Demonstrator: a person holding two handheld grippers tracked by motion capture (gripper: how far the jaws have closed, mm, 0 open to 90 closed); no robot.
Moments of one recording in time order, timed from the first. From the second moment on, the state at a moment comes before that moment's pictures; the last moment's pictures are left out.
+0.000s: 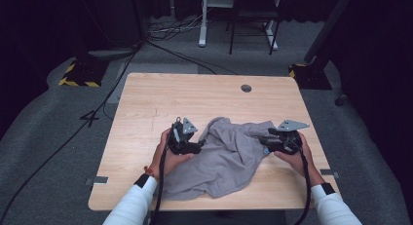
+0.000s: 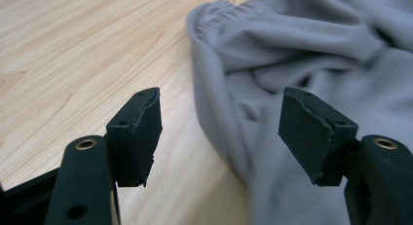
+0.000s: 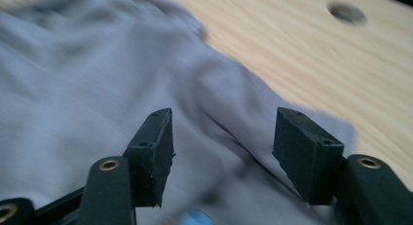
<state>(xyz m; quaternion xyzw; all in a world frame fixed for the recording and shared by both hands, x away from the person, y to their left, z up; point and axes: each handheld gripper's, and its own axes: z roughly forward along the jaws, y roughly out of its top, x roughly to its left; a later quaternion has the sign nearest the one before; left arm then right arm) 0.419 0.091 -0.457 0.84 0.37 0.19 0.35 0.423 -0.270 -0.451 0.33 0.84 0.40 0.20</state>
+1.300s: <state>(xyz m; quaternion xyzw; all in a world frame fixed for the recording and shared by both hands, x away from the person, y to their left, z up) 0.414 0.119 -0.481 0.90 0.32 0.10 0.29 0.453 -0.214 -0.377 0.31 0.80 0.40 0.32</state>
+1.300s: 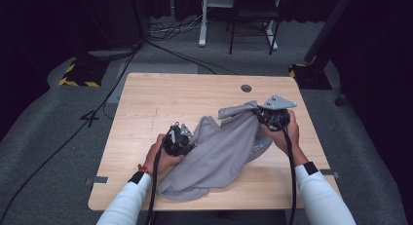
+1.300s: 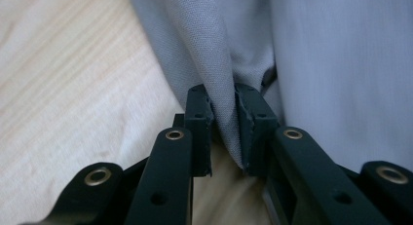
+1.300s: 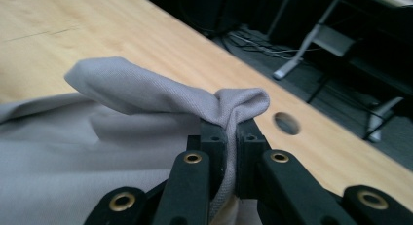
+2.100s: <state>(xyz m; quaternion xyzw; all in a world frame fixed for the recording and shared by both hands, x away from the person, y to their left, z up) 0.309 0.132 -0.439 0.89 0.24 0.11 0.38 0.487 -0.215 -0.413 0.35 0.83 0.34 0.28</state>
